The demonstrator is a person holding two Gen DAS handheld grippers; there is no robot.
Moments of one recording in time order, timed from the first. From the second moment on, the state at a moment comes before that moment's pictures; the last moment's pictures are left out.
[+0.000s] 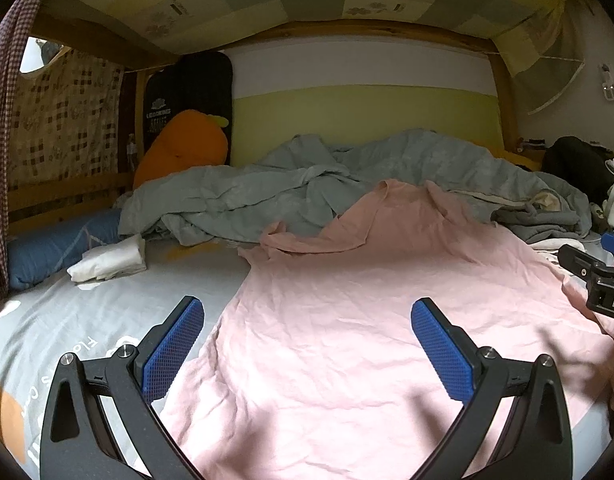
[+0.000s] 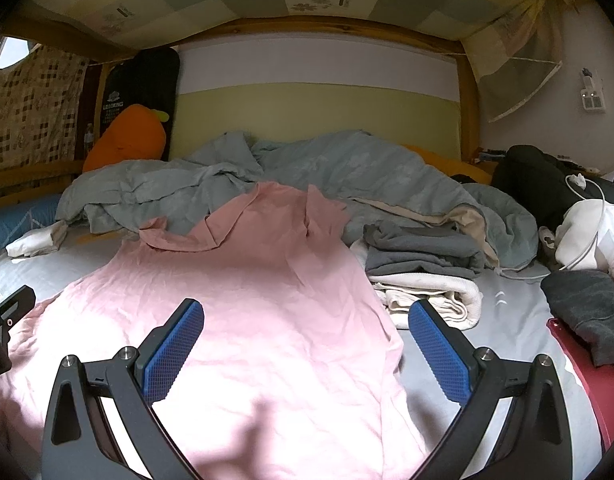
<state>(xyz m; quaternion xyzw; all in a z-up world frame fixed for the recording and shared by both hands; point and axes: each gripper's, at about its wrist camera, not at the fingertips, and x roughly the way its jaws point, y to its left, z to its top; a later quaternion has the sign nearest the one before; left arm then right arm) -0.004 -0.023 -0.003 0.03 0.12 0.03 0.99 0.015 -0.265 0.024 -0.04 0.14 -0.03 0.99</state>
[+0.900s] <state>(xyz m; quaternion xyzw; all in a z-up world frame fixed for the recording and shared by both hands) -0.007 -0.019 -0.003 0.03 0.11 0.04 0.99 0.016 -0.266 0.024 -0.04 0.14 -0.04 0.99</state>
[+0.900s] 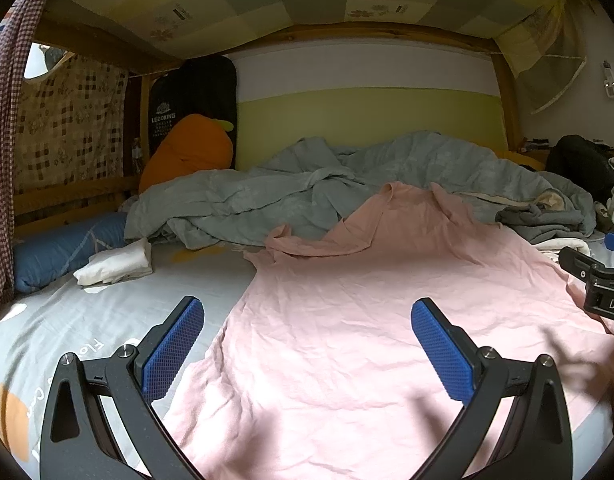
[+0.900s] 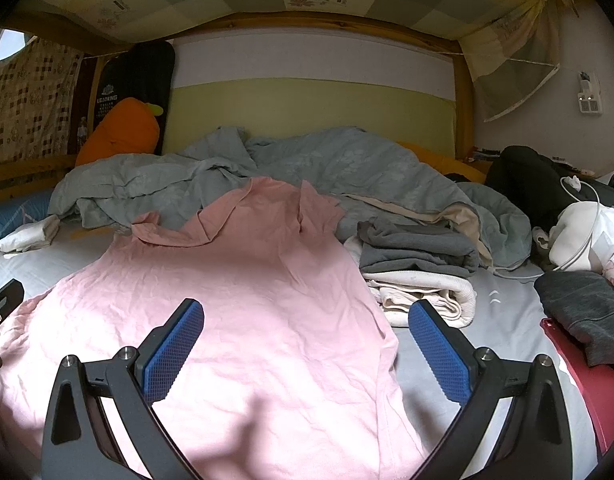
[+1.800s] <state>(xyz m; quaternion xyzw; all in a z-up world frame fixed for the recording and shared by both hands) -0.009 -0.014 -0.003 0.03 0.12 0.04 0.99 0.013 -0.270 0.025 -0.04 0.15 -0.04 0.99</state>
